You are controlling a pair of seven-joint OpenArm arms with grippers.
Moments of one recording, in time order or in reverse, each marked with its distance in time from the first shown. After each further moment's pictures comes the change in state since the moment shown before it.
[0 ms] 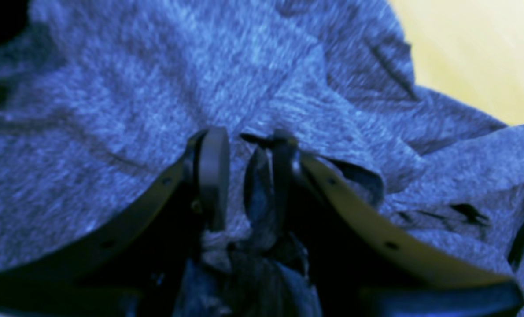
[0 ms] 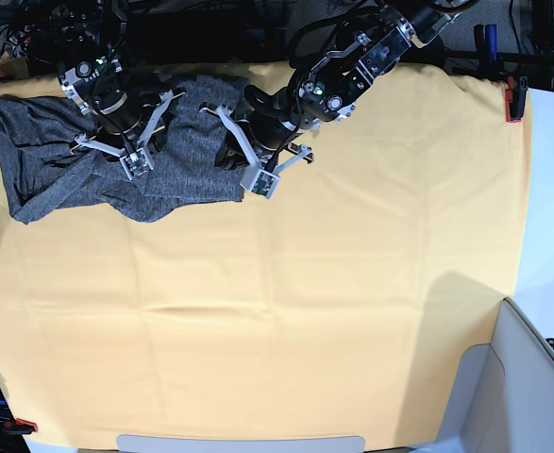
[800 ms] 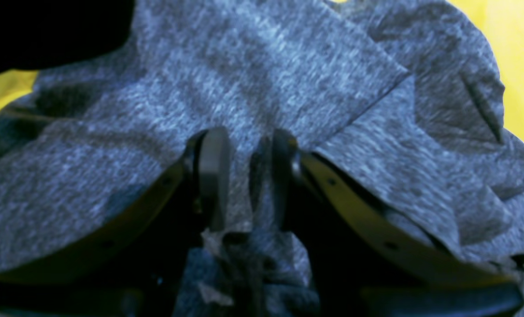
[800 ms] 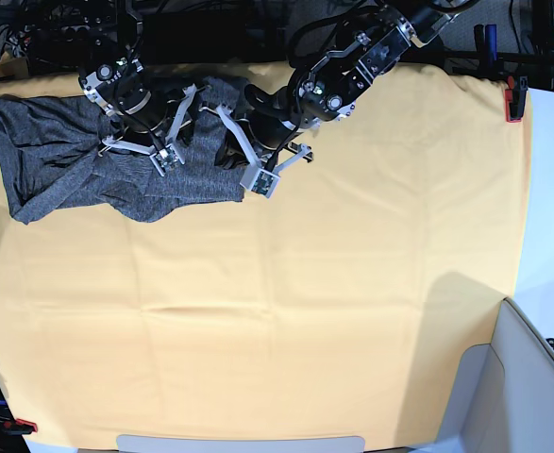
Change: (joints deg) left arm 0.3 0.0 0.0 -0.1 0.0 0.0 0.0; right arm 0.9 0.3 -7.0 -2.5 -0.1 0.0 0.0
